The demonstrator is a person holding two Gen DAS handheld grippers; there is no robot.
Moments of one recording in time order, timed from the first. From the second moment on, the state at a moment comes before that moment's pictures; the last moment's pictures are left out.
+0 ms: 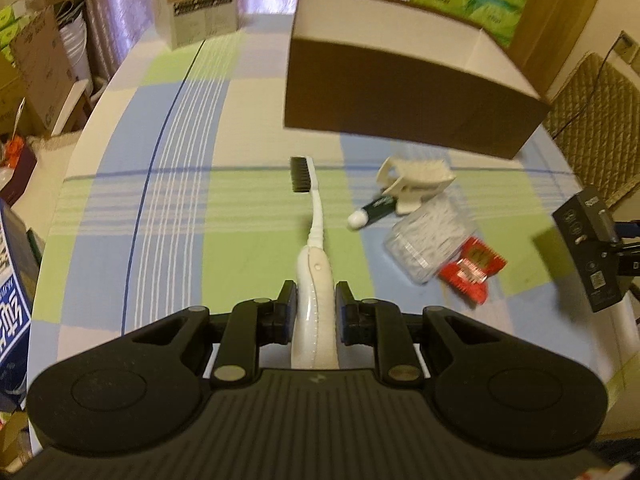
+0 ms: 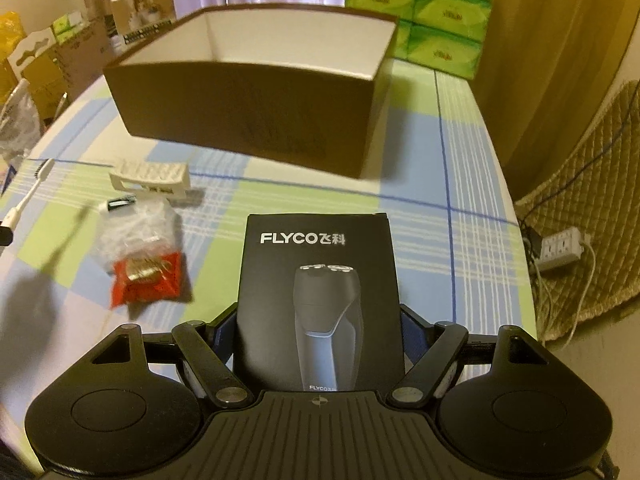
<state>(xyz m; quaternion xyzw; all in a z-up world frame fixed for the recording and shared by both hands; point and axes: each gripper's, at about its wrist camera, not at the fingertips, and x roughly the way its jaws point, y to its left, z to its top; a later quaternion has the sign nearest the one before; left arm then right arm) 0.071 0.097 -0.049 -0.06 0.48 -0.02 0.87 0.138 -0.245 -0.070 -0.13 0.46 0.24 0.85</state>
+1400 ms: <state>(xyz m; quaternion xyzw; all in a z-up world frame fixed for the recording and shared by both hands) 0.318 0.058 0.035 -0.03 0.38 -0.09 0.92 0.324 -0.133 0.026 -0.10 0.37 0.26 0.89</state>
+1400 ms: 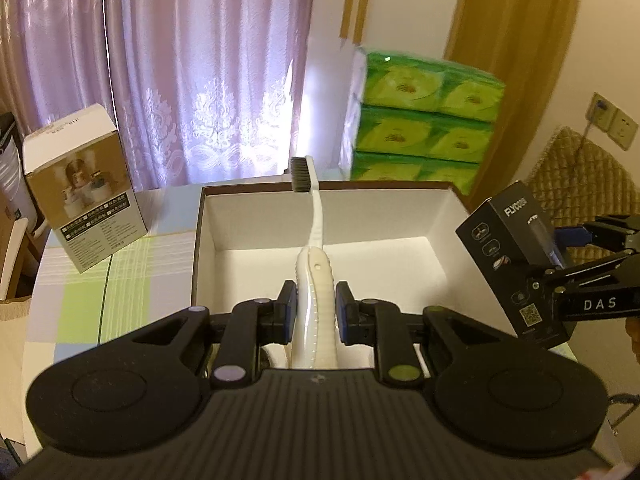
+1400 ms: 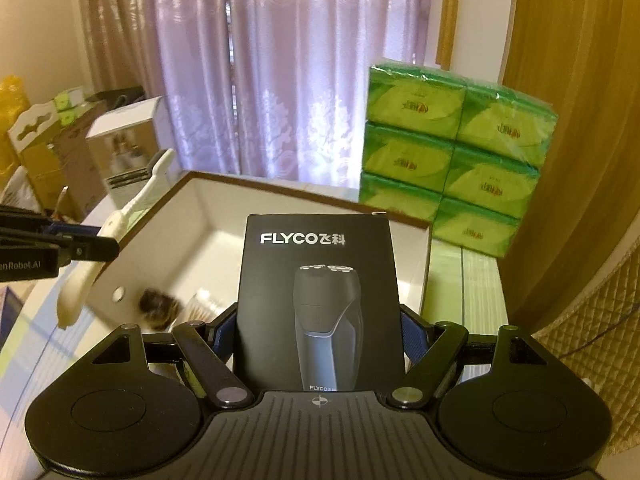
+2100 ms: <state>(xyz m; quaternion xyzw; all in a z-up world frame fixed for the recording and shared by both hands) 0.436 0.064 -0.073 0.00 0.50 -0.03 0.87 0.408 -0.101 -0.056 -0.12 0.44 0.19 0.87</state>
